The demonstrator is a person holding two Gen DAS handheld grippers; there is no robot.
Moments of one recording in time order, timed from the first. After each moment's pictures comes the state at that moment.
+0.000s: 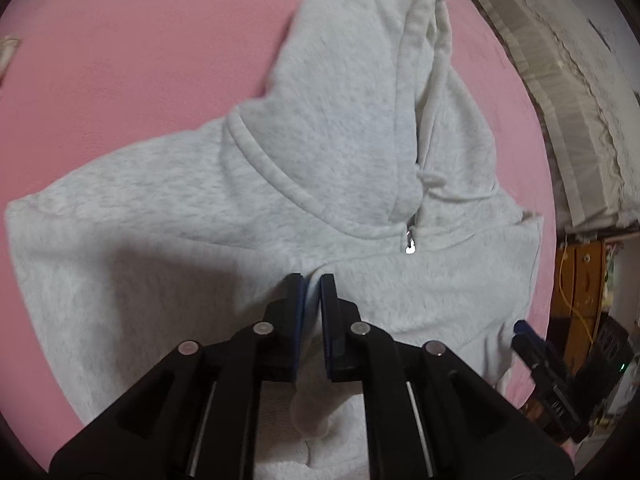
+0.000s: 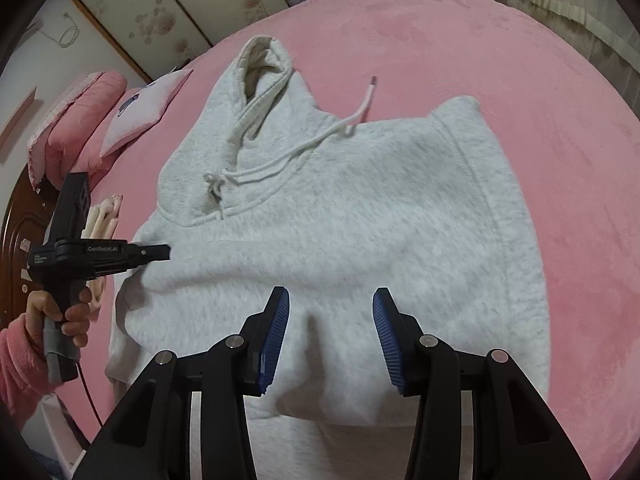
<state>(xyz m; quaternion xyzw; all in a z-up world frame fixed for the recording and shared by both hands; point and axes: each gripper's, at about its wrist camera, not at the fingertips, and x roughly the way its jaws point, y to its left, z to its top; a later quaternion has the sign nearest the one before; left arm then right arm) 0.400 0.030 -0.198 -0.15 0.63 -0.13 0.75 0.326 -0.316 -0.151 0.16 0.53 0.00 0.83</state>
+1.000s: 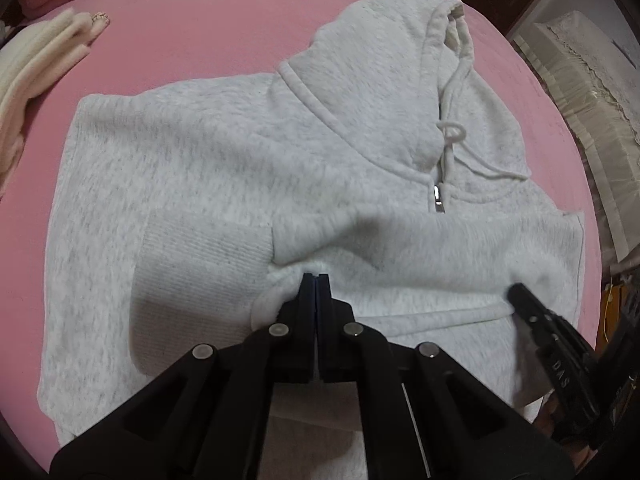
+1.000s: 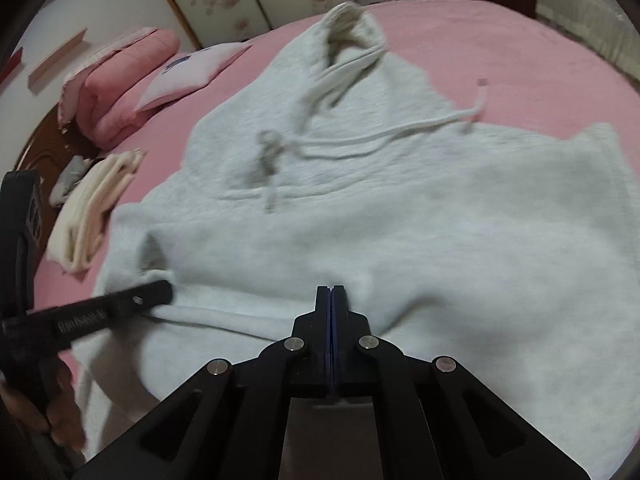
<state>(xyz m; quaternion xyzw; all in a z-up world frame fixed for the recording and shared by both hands) 0.314 -0.025 -0.224 -0.13 0.56 -0.01 0.82 0.362 -0.253 -0.206 0.10 0.50 0.05 0.86</state>
